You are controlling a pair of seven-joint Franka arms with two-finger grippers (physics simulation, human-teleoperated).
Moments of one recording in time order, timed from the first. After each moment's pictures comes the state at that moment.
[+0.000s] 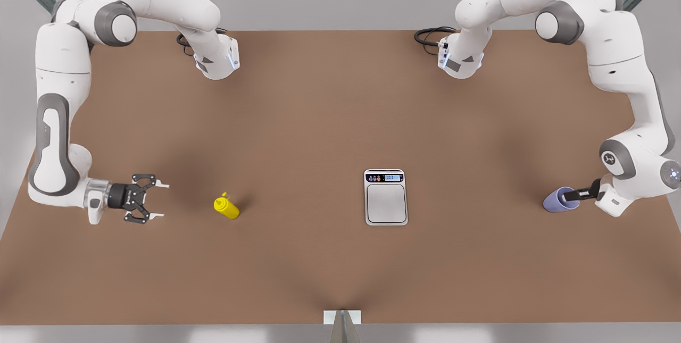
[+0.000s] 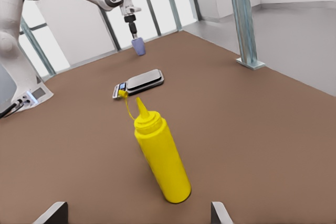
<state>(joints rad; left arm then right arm) 0.42 0.65 0.00 -1.56 -0.01 2.10 0.27 -0.53 0.73 0.21 -1.56 0.93 1.66 -1.99</state>
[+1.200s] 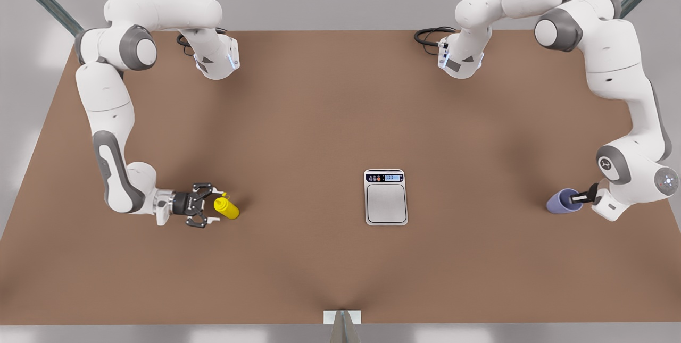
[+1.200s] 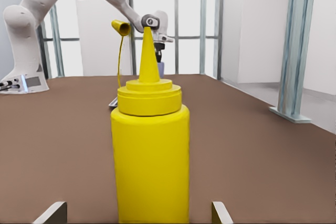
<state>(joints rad) 0.41 0.70 0.00 -1.51 0.03 2.11 0.26 -0.35 0.92 0.21 -1.62 1.19 1.76 -2.48</state>
